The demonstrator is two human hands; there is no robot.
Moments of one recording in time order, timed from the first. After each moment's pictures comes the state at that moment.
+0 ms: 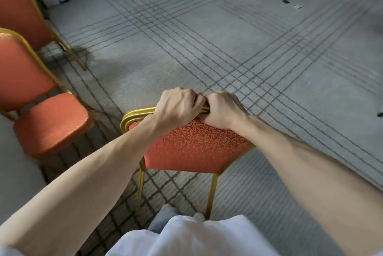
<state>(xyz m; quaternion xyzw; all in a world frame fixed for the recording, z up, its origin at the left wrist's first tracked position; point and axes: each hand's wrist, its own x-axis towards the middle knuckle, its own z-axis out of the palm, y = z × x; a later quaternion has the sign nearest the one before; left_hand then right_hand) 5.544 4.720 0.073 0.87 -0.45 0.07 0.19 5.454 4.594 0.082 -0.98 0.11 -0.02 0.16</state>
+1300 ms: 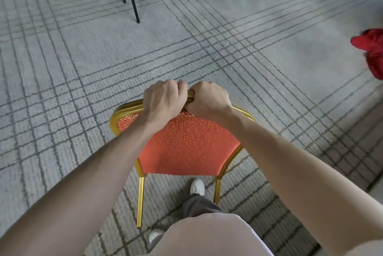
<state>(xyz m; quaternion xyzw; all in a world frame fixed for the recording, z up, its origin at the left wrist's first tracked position) 5.178 4.439 0.024 0.52 -0.83 -0.08 0.19 5.051 4.490 0.046 -0.62 0.77 -0.09 0.13</state>
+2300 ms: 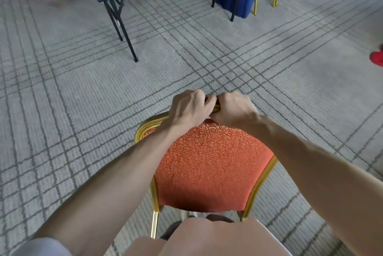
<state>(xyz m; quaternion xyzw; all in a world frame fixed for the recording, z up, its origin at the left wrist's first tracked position) 4.965 4.065 0.057 0.44 -0.88 -0.15 0.14 4.838 4.131 0.064 -0.64 0.76 -0.08 0.09</state>
